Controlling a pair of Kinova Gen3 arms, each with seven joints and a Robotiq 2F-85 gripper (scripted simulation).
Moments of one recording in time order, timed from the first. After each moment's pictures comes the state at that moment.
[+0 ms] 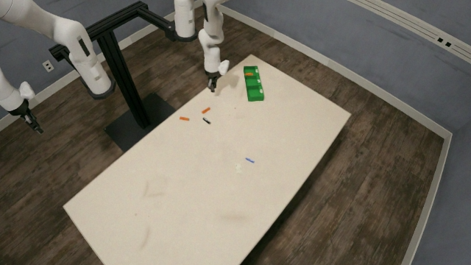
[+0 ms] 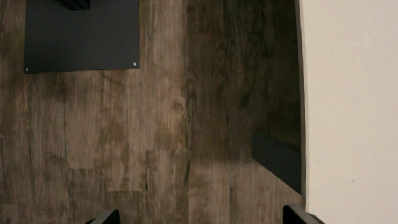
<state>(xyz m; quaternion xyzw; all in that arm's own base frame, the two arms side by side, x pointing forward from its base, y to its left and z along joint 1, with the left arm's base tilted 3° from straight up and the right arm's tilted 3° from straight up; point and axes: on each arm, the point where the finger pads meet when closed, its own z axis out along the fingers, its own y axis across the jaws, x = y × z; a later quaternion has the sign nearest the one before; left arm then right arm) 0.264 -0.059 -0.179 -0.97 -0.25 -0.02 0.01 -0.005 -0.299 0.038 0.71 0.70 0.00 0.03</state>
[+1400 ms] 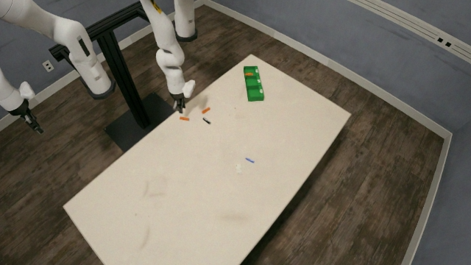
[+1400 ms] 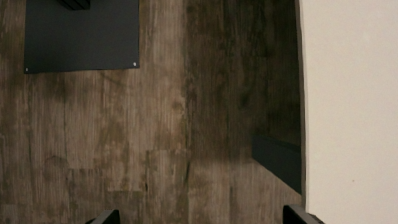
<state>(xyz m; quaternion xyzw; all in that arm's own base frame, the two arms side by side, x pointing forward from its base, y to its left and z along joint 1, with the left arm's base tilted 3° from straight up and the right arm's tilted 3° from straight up) 0.251 -0.260 -0.183 -0.97 -0.25 -0.02 0.02 -0.005 -0.299 0.038 0.71 0.70 0.00 0.03</state>
